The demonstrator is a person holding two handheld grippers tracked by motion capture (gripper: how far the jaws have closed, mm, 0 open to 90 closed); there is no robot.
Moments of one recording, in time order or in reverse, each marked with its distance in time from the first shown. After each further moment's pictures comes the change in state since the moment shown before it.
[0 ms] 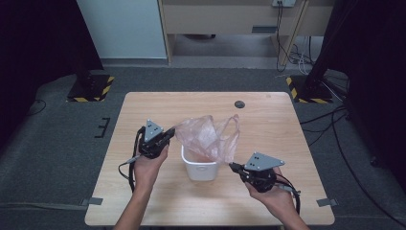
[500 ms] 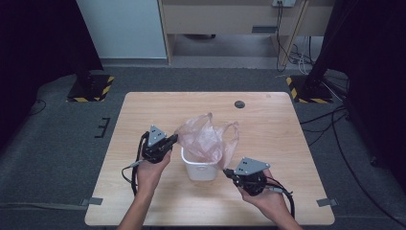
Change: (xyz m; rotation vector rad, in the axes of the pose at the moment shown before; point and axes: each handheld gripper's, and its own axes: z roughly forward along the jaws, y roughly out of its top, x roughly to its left) left arm -0.006 -0.017 0.009 0.024 -0.036 0.007; right arm 0.011 -0.010 0.025 0.078 0.026 -0.048
